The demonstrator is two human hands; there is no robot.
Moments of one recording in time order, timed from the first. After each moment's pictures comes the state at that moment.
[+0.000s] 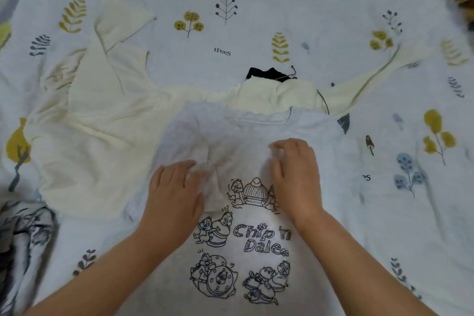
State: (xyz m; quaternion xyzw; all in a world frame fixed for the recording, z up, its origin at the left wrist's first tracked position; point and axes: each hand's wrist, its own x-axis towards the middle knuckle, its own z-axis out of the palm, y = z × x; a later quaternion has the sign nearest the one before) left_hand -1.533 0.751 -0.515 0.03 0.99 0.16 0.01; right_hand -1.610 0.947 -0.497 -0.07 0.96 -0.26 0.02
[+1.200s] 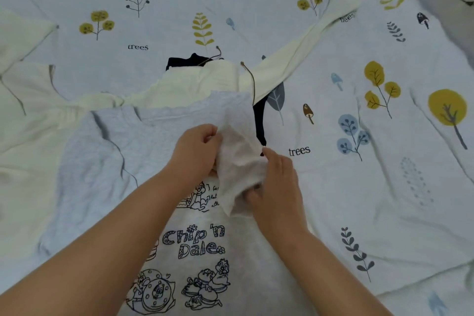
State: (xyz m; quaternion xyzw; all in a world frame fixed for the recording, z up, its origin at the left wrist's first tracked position) left_hand -1.645 0.909 -0.488 -0.17 0.80 0.55 0.19; right_hand -1.578 1.045 -0.506 0.09 0.94 -0.31 0.12
